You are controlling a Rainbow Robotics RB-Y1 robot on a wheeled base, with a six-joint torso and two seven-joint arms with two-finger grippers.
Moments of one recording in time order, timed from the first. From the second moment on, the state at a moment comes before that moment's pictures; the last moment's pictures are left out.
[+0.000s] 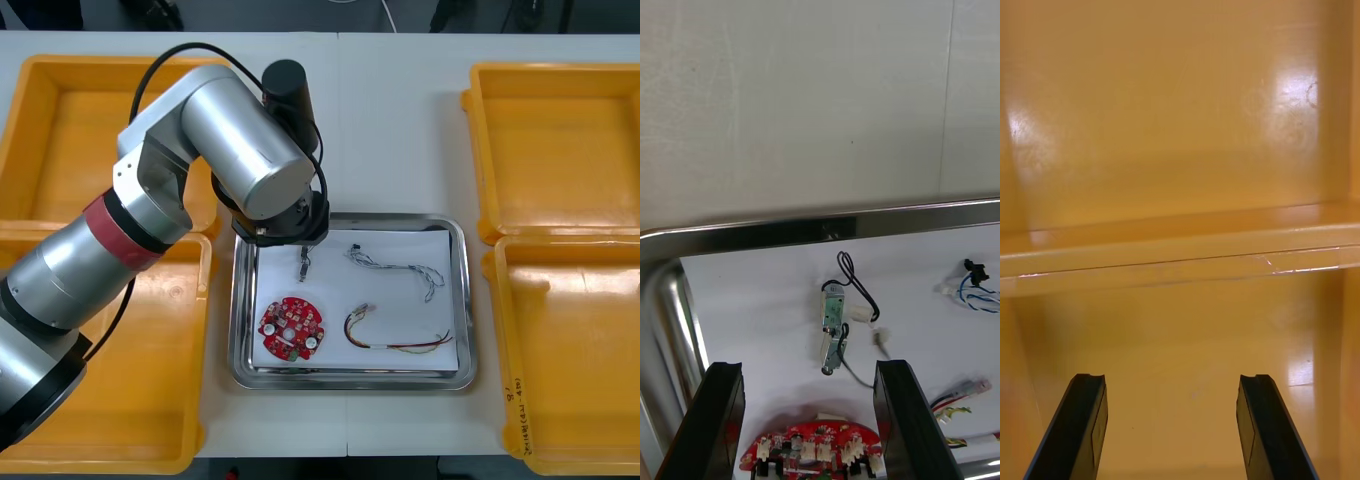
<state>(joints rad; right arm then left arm) -0.27 -0.80 -0.40 -1.98 -0.86 1.83 1.36 -0.86 0.40 -0.61 -1.70 0.62 1.72 -0.70</state>
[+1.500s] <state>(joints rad) -0.55 -0.83 0.22 -2.25 -0.99 1.79 1.36 -0.75 0.75 -0.10 -2.04 0.96 1.91 -0.94</state>
